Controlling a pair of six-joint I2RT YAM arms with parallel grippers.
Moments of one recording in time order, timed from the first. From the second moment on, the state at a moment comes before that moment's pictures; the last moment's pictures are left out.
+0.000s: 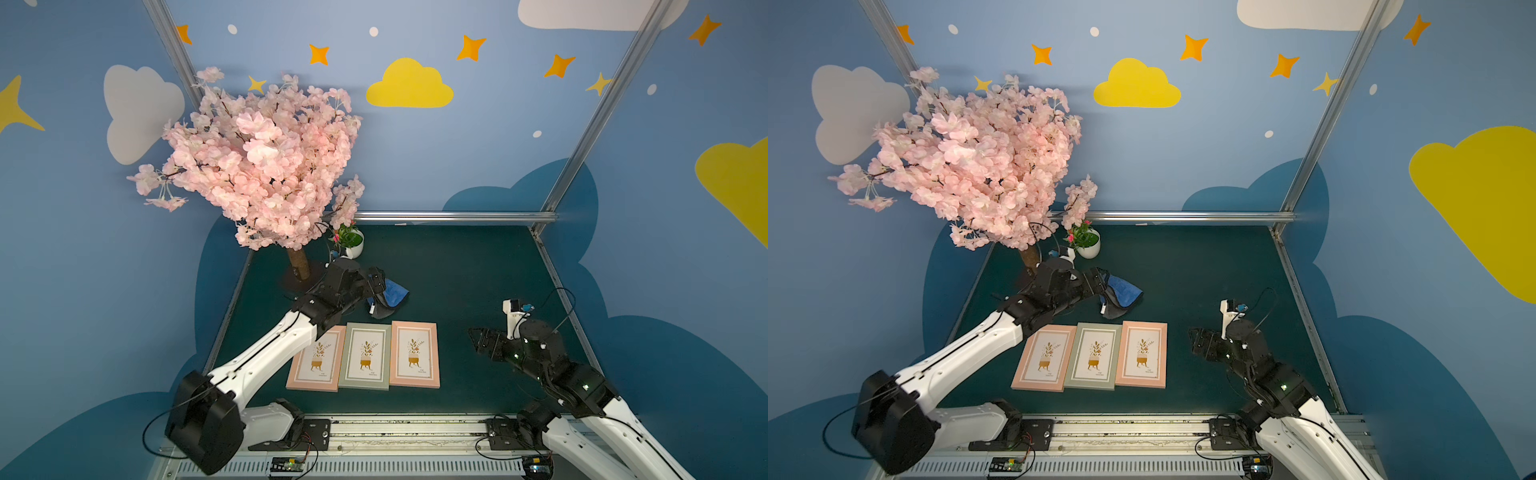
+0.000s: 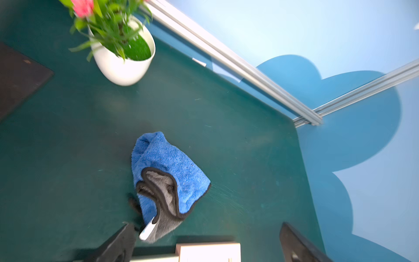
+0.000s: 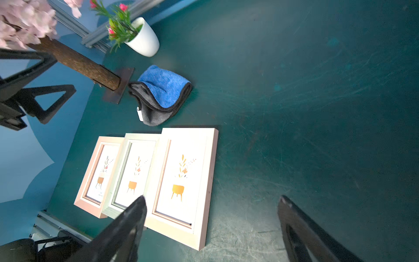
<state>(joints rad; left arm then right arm) -0.53 1.18 0.93 -0.29 -0.08 -0.77 0.64 0.52 0.66 -0.74 0.09 0.63</state>
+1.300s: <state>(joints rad) 0.00 0.87 0.38 -0.02 -0.40 -0.37 0.08 0.95 0.50 0.03 0.27 0.16</state>
